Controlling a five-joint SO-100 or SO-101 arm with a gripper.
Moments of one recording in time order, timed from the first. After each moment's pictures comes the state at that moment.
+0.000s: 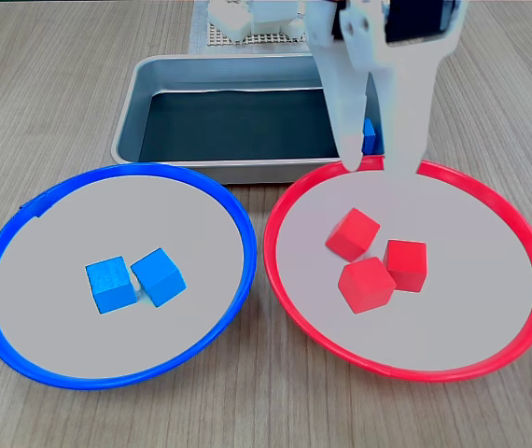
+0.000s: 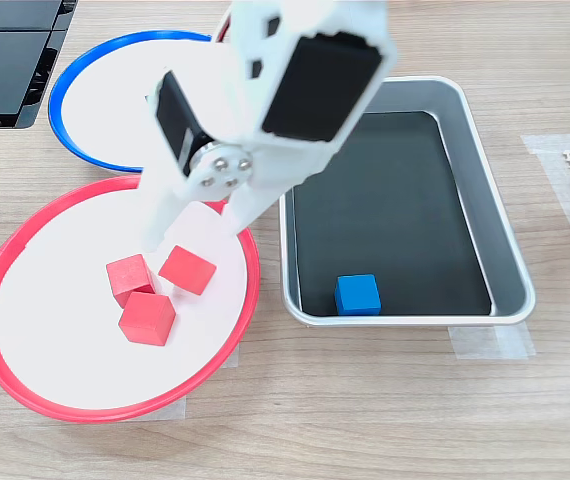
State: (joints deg) arm -9.7 79.4 83.6 65.5 -11.4
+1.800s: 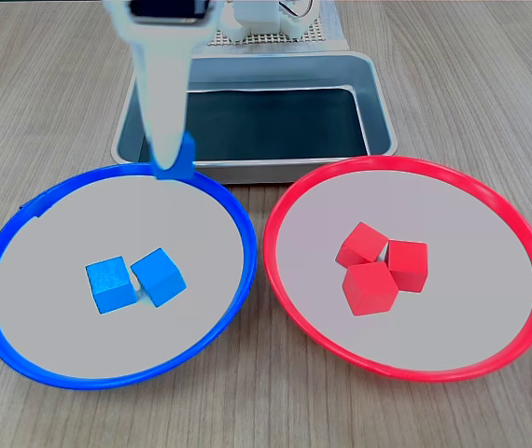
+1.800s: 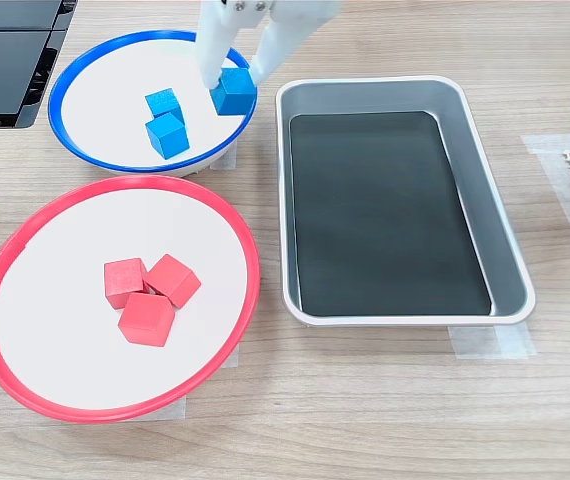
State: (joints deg) arm 13.4 78.7 81.8 63.5 -32.7
